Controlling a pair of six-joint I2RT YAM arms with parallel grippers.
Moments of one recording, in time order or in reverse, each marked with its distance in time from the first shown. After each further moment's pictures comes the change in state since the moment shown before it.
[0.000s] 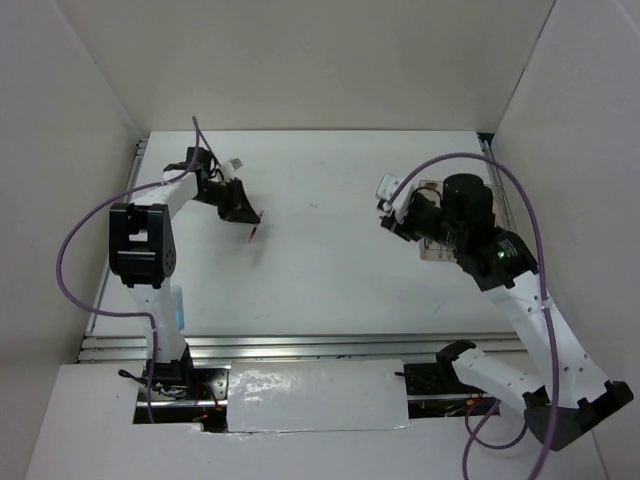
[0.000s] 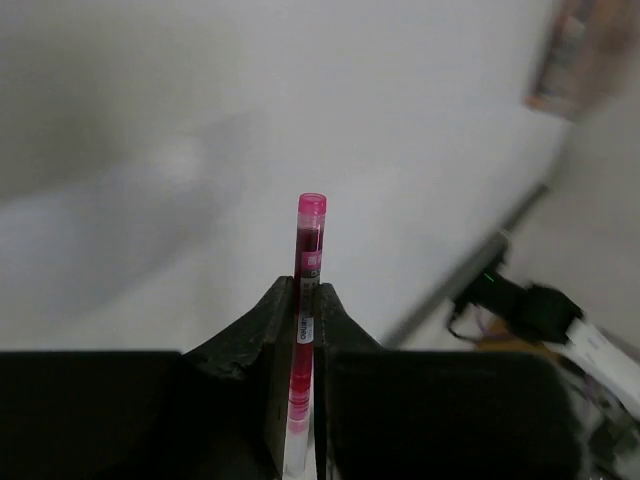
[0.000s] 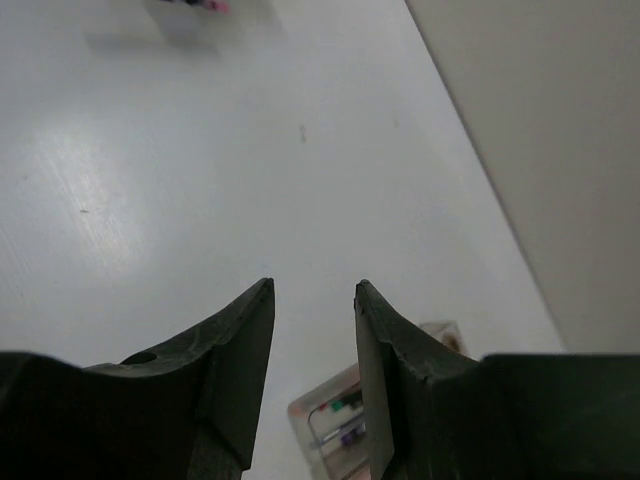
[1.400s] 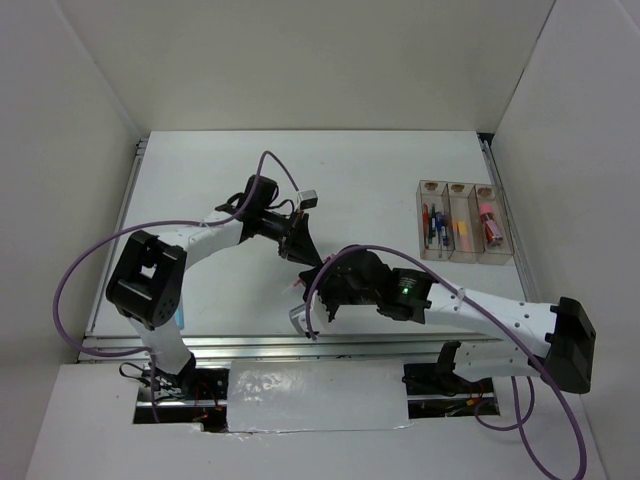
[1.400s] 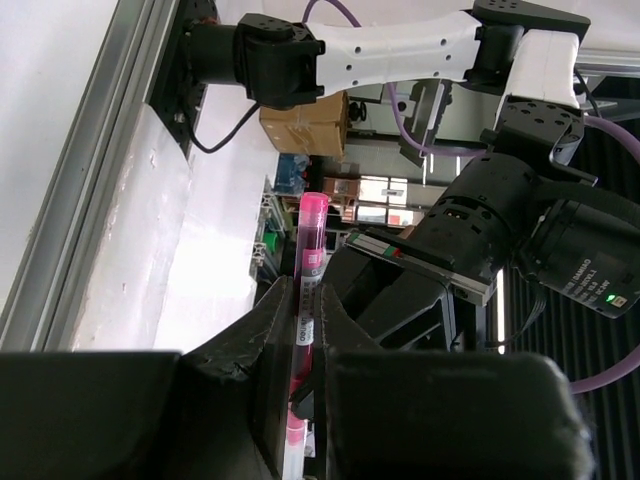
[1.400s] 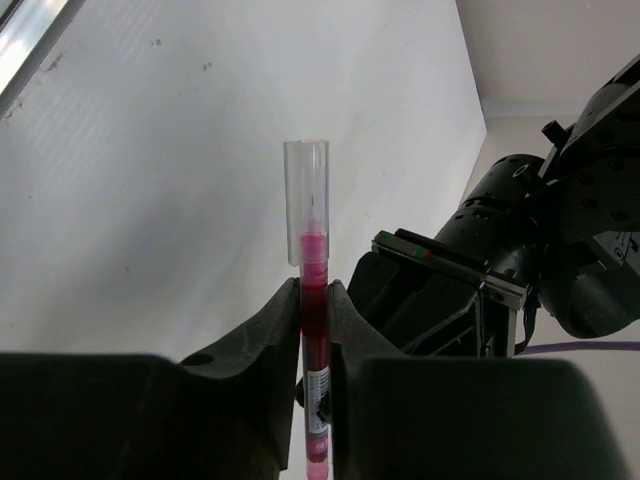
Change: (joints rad) left arm -0.458 -0.335 -0.441 0.553 0.760 -0.540; right arm 0.719 0.165 -0.372 0.417 0.164 -0.663
